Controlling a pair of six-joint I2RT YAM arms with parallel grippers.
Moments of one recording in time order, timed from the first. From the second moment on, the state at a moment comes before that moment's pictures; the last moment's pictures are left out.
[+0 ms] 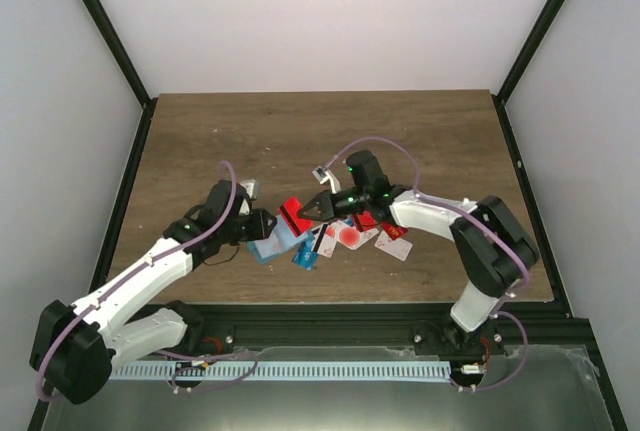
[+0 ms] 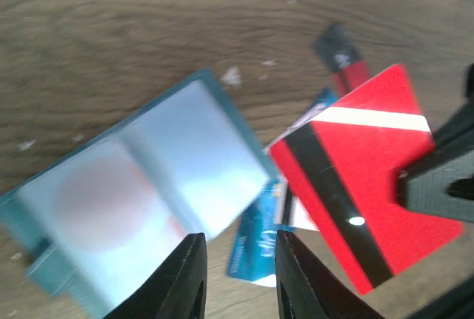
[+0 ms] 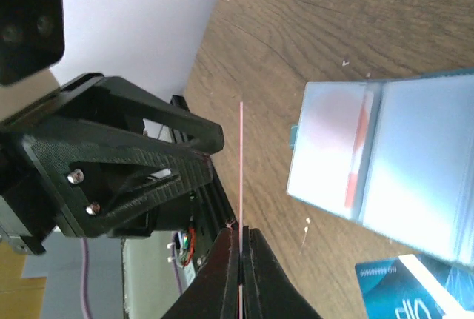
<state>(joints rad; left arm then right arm) -0.57 1.03 0.68 -0.43 0.19 -0.60 0.63 1.64 0.90 0.14 -0.91 0.64</state>
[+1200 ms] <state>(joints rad) -0.55 1.27 0.54 -0.37 0.01 -0.67 0.71 2.06 1.24 -0.15 -0.77 0.46</state>
